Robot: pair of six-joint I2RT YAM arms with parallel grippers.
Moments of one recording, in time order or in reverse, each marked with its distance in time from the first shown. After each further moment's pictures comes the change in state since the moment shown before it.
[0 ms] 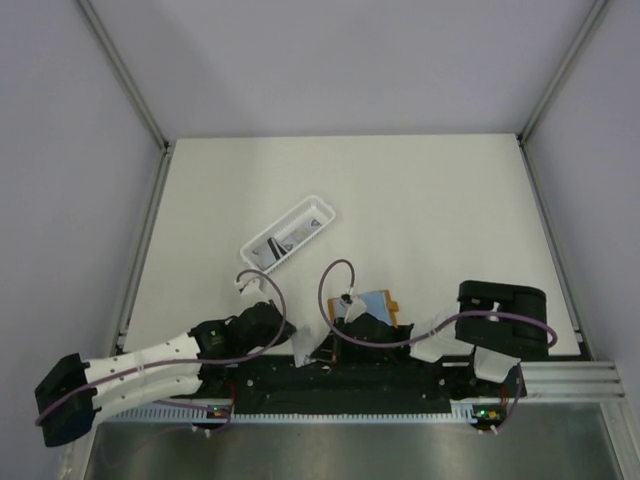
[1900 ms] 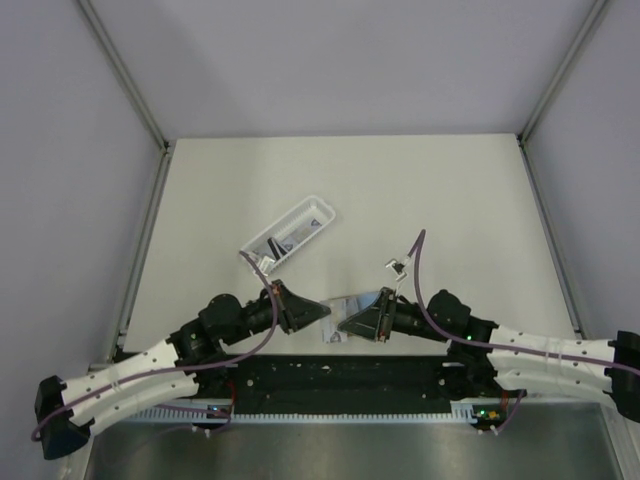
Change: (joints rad) left arm -0.002 -0.246 0.087 0.447 0.383 0.227; right arm -0.215 -0.906 -0.169 -0.229 -0.227 -0.266
